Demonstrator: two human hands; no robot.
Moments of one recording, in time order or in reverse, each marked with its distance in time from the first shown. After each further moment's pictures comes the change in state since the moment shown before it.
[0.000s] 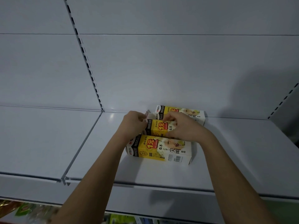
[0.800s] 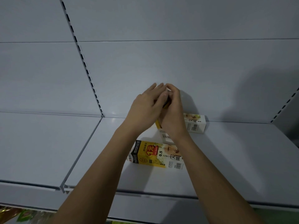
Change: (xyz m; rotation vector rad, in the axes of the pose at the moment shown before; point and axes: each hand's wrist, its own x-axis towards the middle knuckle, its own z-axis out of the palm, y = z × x) left_hand -0.001 0.068 -0.009 0.049 0.198 0.572; right_hand 0.025 -0.057 0.021 0.821 0.560 -0.348
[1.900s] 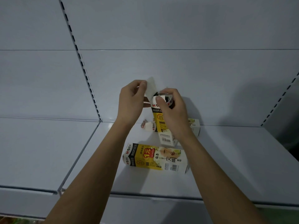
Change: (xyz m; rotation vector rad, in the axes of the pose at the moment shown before) left_hand 0.013 -0.001 -0.016 -0.519 0.290 -0.188; right_hand 0.002 -0.024 -0.016 -0.227 0.047 -0.025
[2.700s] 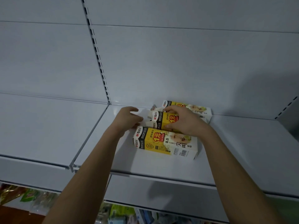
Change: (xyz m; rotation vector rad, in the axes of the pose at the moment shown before) left_hand -0.036 -0.088 -0.058 0.207 -0.166 -0.636; right_hand -0.013 0.045 -0.024 -0.589 -0.622 0.236
